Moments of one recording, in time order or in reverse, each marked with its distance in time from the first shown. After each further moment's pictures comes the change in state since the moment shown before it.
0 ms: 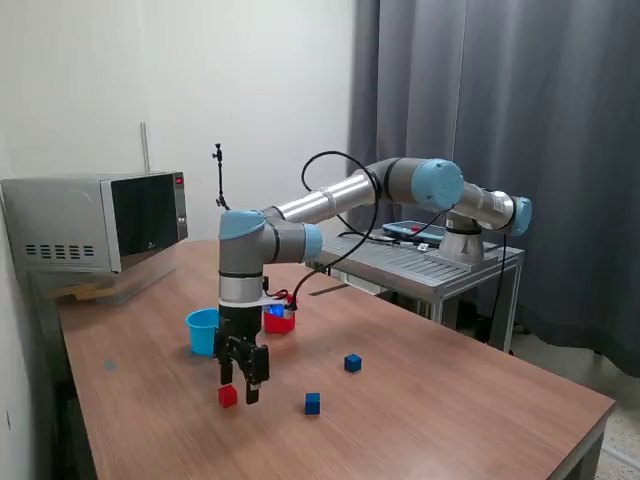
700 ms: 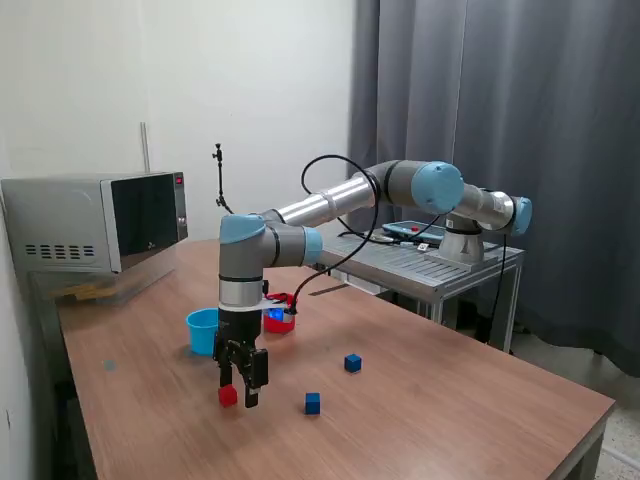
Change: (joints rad) arm 0.002 0.012 -0.011 -0.002 -0.011 0.012
